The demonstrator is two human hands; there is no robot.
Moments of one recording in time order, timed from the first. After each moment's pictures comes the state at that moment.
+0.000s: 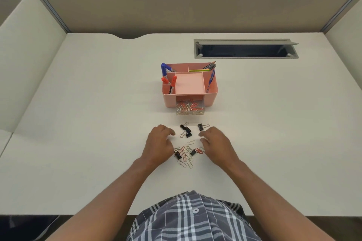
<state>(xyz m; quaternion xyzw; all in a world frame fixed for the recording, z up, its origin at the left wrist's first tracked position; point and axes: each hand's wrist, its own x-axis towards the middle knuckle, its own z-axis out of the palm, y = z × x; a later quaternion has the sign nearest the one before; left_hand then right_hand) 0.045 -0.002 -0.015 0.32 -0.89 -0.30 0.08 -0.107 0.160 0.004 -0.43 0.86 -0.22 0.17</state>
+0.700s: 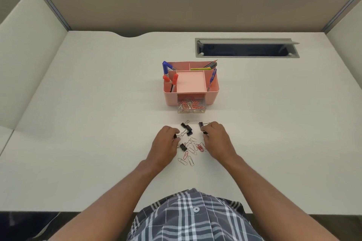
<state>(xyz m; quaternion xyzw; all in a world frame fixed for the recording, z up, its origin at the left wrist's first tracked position) 0.045 0.015 -0.015 0.29 -0.89 -0.34 0.12 -0.112 0.149 -0.005 -0.40 0.88 -0.23 0.14</state>
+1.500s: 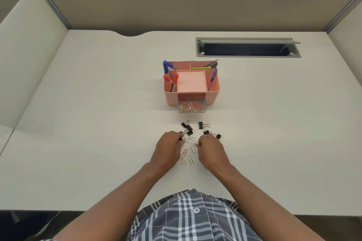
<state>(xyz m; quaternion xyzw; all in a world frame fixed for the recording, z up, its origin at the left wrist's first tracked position) 0.042 0.030 -0.016 0.28 -0.90 -0.31 0.11 -0.077 0.151 -0.005 -0.39 0.89 -0.14 0.19</state>
